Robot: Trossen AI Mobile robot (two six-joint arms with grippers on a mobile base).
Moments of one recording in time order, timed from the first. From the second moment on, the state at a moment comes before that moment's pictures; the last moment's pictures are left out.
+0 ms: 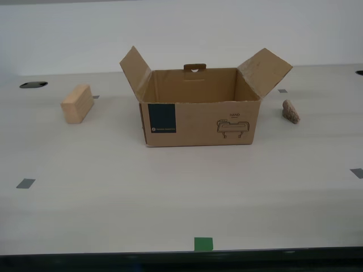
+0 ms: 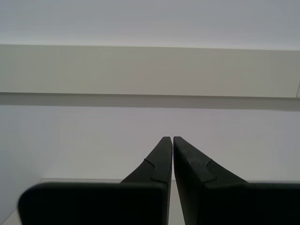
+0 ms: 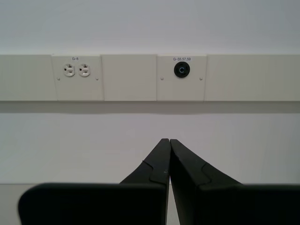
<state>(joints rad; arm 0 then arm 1) 0.00 1.05 0.52 0.62 0.00 0.00 0.00 1.05 0.52 0.62 0.00 0.00</state>
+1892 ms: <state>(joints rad) 0.00 1.05 0.52 0.62 0.00 0.00 0.00 1.05 0.52 0.62 0.00 0.00</state>
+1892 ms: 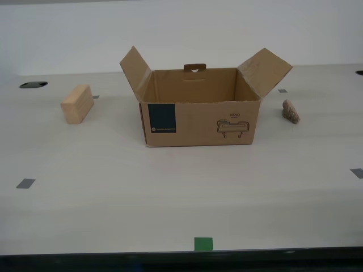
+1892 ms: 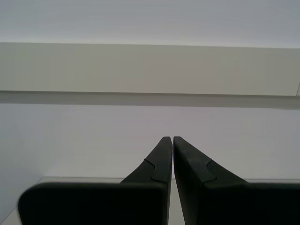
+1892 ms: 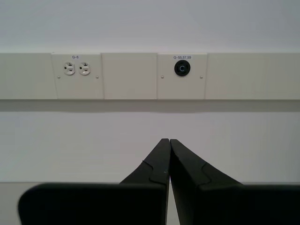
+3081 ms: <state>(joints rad) 0.00 1.05 0.52 0.62 0.00 0.00 0.00 1.05 0.52 0.62 0.00 0.00</state>
